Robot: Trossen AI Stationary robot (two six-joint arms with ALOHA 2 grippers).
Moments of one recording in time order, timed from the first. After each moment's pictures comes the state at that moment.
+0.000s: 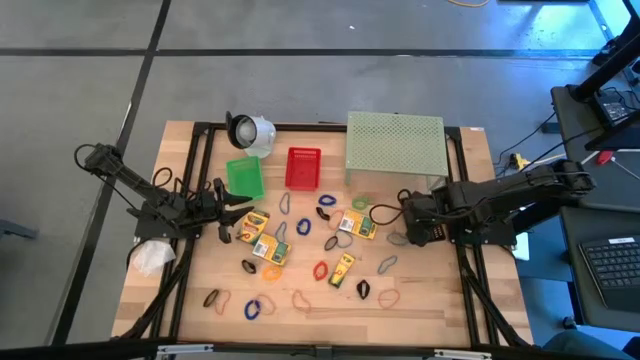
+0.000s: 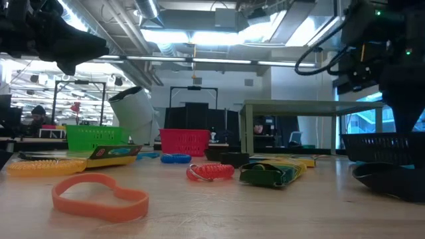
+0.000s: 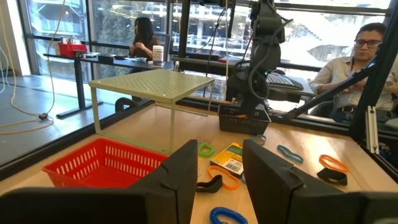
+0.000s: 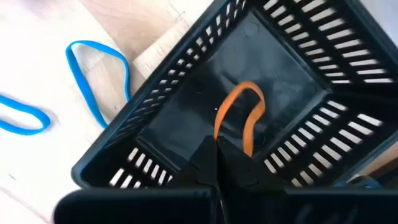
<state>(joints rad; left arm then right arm) -0.53 0.31 0.01 0.34 -0.83 -0.09 0.15 1.08 0.60 -1.01 0.06 0.81</state>
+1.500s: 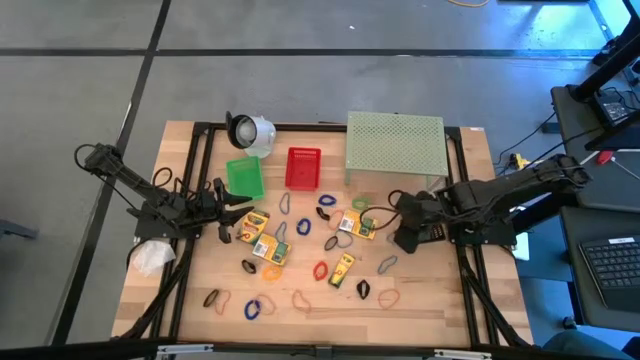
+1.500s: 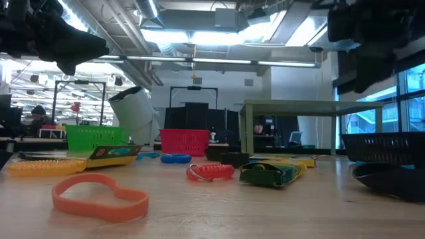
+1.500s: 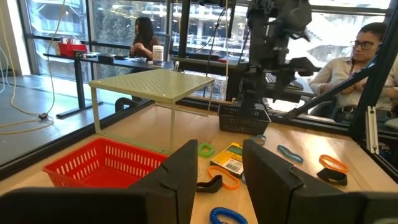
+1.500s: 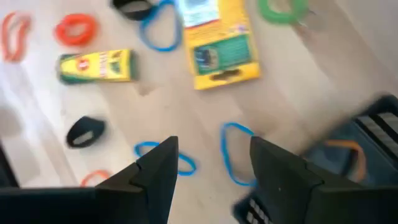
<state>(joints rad) -0.53 0.31 0.01 0.34 -0.83 -0.09 0.31 1.11 0.83 -0.86 0.11 0.83</state>
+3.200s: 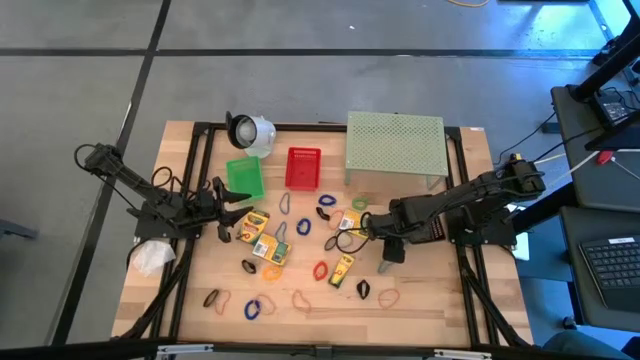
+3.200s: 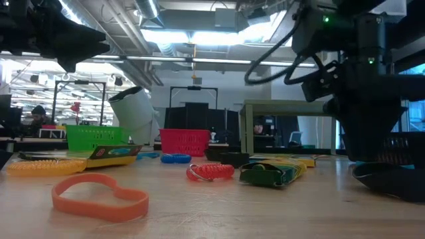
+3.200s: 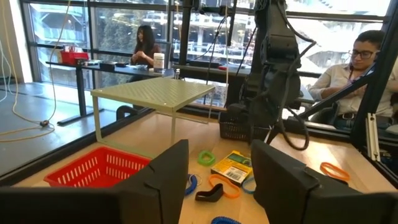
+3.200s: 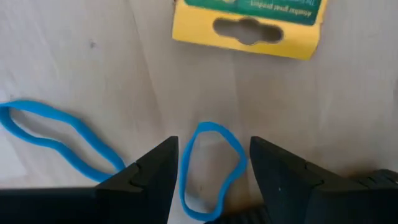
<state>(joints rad) -0.54 0.31 0.01 0.38 -0.83 -0.05 0.22 1.60 0.86 -0.80 0.02 0.39</state>
